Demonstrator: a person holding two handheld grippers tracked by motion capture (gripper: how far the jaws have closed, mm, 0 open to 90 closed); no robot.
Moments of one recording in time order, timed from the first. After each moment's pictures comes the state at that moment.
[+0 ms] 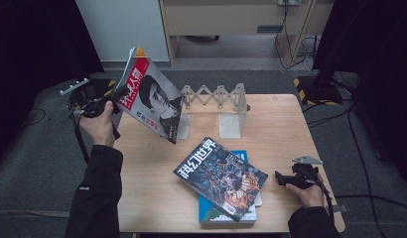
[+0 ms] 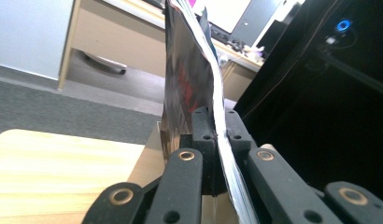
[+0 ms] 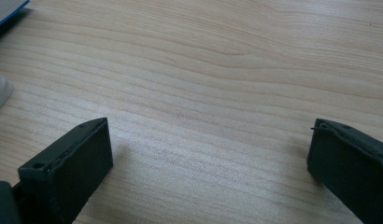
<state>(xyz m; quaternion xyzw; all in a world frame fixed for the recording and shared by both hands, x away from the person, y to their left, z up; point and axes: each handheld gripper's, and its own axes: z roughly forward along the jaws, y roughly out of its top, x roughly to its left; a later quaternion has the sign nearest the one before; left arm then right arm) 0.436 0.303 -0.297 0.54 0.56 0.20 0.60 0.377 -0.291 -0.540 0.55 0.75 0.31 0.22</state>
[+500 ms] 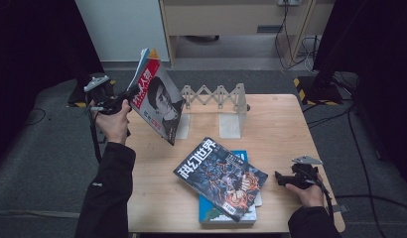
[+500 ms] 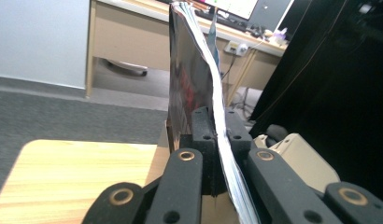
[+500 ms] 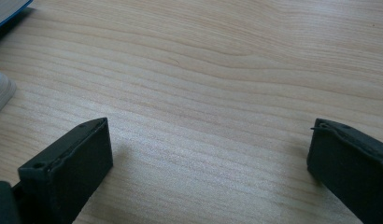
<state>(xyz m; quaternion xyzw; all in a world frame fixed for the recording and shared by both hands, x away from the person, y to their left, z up) 0.445 0.266 -0.296 0.57 0.55 0.26 0.55 0.377 -0.290 -0.539 0.55 0.75 0.31 0.22</state>
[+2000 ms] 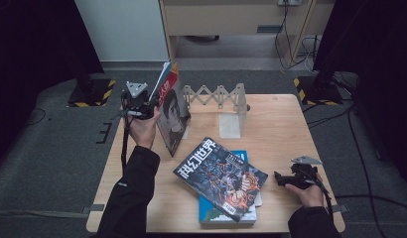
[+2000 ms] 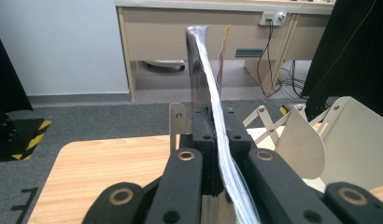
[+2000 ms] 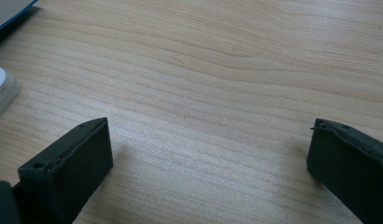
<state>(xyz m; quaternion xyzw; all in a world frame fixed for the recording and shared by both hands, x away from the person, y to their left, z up) 0.454 0.202 -0.325 0.61 0.54 0.35 0.46 0.378 -0.289 -0.540 0.54 0.75 0.31 0.22</state>
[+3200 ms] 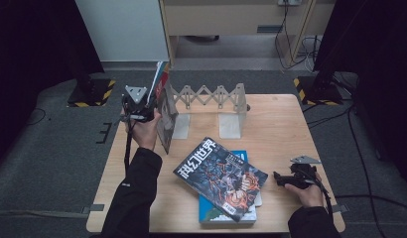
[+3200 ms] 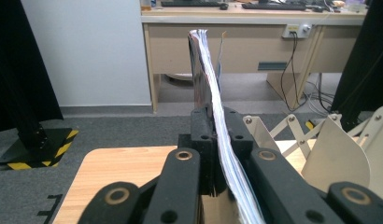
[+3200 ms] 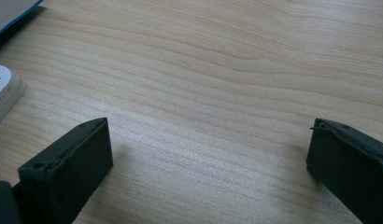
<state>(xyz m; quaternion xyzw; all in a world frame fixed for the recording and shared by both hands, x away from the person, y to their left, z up) 0.457 0.202 -0.343 0.59 0.54 0.40 0.45 0.378 -0.288 -0.540 0.53 0.76 0.31 0.22</state>
